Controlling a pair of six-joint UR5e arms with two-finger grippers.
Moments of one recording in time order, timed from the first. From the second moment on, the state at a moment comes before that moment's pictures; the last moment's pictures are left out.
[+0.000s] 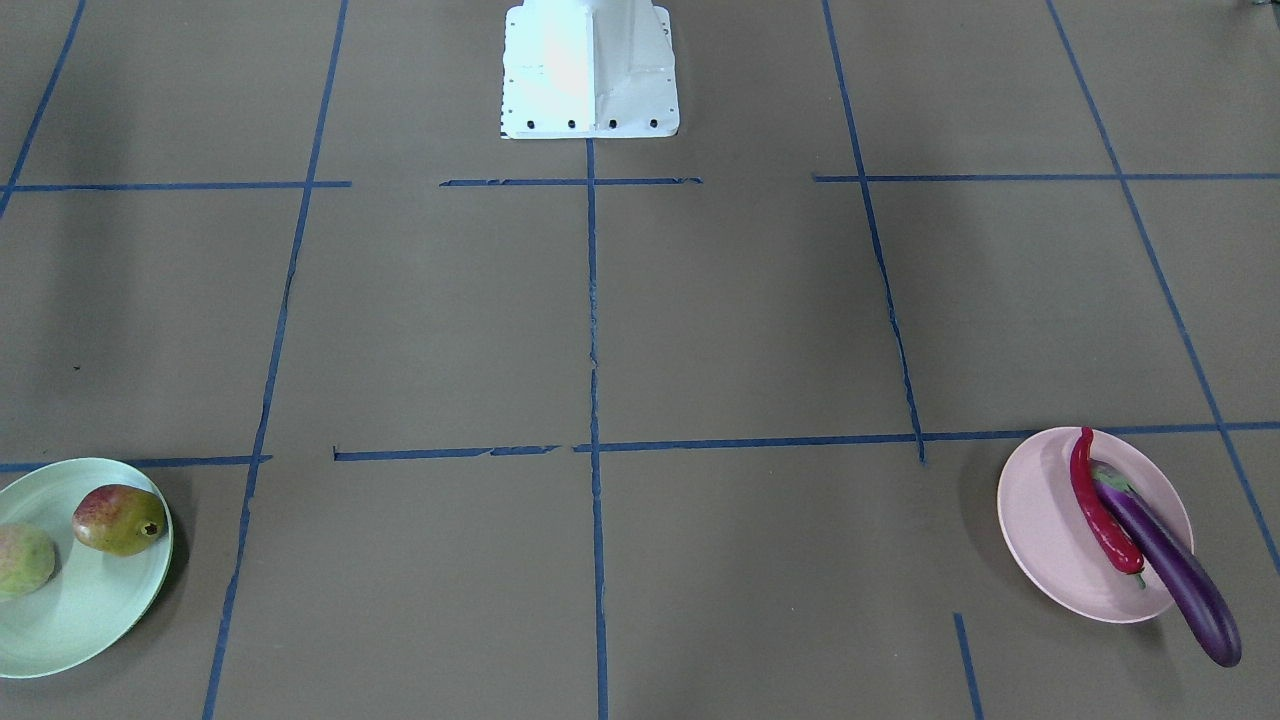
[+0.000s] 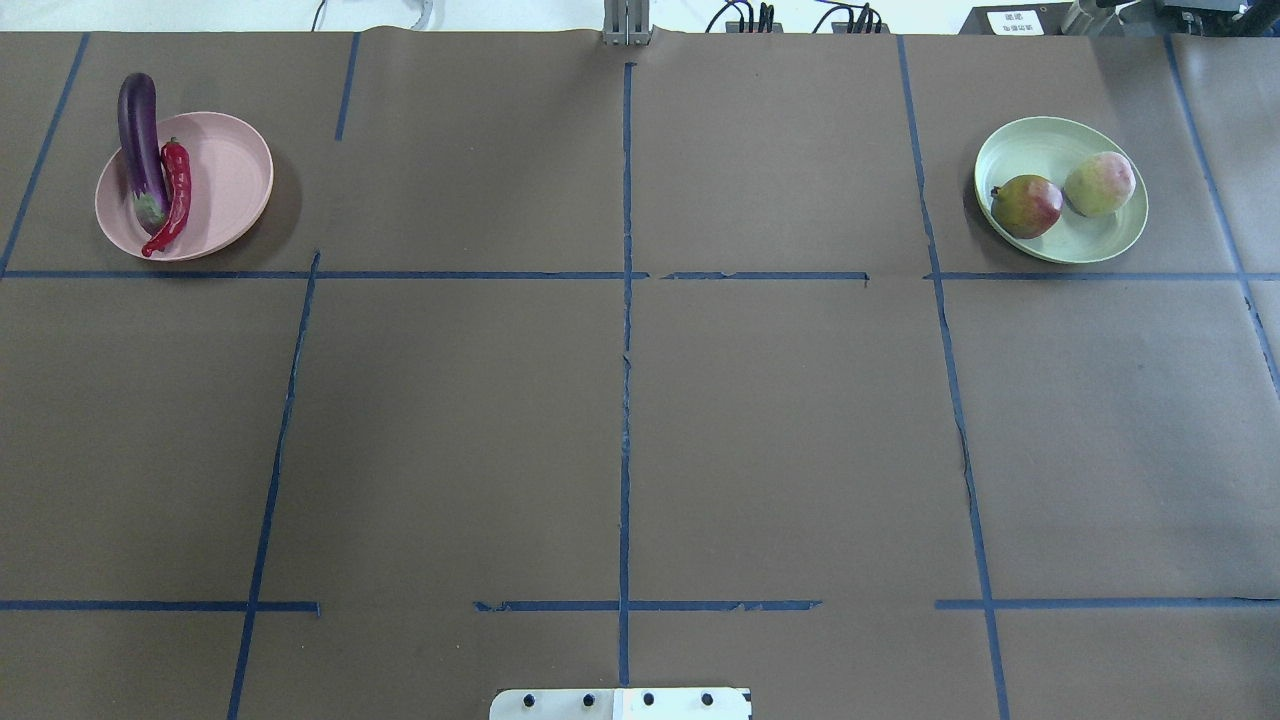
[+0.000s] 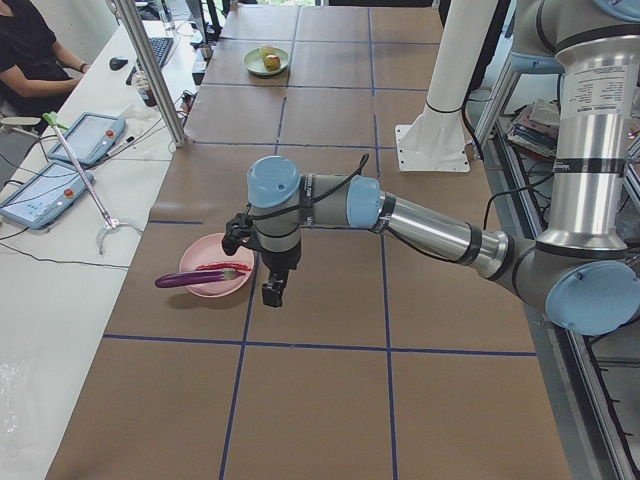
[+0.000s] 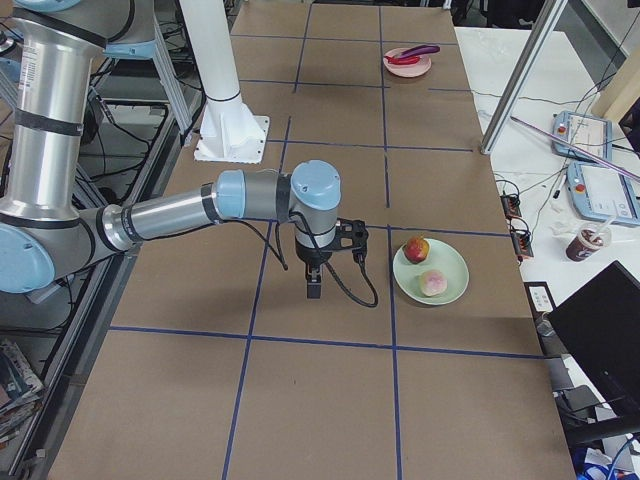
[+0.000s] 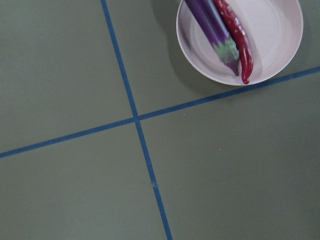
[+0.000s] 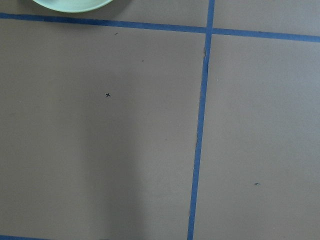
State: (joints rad) left arm -1.62 -1.52 -1.94 -1.25 -2.32 0.25; right arm 1.57 -1.82 2.09 -1.87 2.34 -0.09
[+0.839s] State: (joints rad) left arm -1.75 -1.49 -1.96 -1.25 -2.18 0.25; right arm 1.57 -1.82 2.09 -1.82 2.32 -0.10
